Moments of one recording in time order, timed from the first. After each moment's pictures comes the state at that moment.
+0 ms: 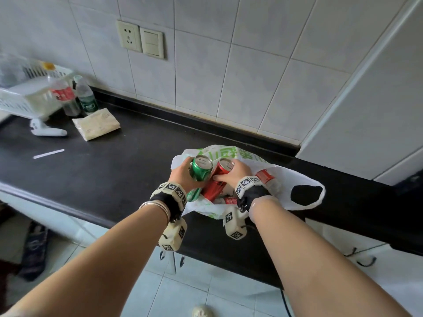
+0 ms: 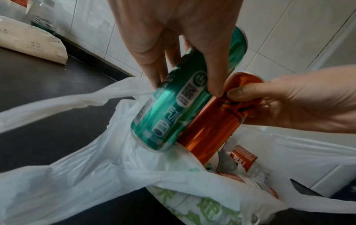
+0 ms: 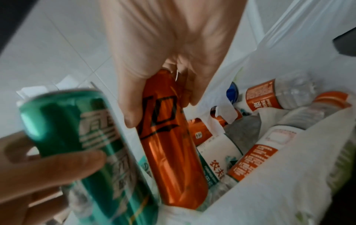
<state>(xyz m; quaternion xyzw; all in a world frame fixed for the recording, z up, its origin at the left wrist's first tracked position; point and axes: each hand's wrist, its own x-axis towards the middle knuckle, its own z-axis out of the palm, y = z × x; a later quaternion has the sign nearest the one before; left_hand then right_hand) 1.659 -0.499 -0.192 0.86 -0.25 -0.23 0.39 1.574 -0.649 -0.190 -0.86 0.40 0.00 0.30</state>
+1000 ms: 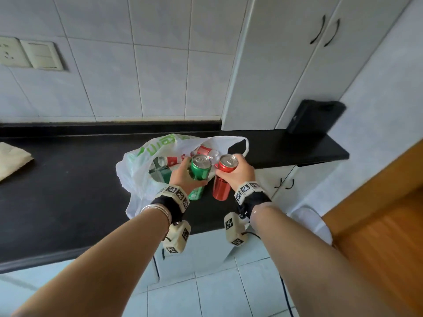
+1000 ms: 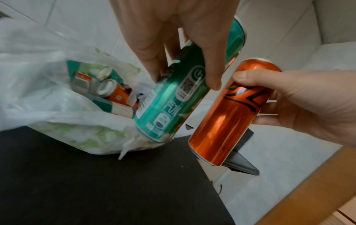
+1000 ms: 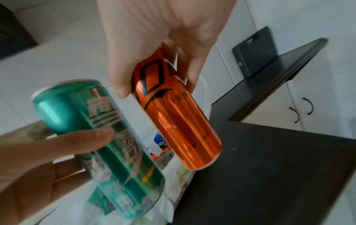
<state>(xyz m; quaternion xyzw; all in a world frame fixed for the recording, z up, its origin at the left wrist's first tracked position) 1.552 -0.496 -0.169 0.75 -0.45 -0.30 0.38 1.404 -0.565 -0.153 -0.71 0.58 -0.27 0.28</state>
